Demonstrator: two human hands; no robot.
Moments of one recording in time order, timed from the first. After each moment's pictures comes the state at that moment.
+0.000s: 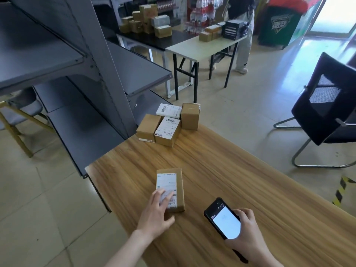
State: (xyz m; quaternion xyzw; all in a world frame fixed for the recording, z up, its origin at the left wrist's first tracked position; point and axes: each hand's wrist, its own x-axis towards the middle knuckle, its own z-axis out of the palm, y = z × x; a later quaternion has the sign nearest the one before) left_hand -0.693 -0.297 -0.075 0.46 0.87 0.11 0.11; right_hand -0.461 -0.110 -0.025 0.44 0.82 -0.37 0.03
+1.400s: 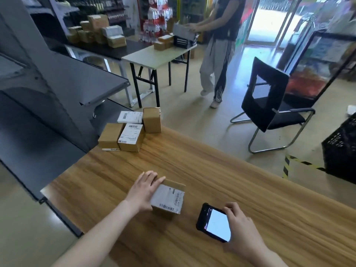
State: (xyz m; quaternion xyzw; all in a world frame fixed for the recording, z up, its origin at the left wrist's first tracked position) left_hand -0.711 -0.216 -0.023 0.64 0.76 -0.10 0.07; right_hand -0.386 -0.123 0.017 0.41 0.89 -0.19 0.09
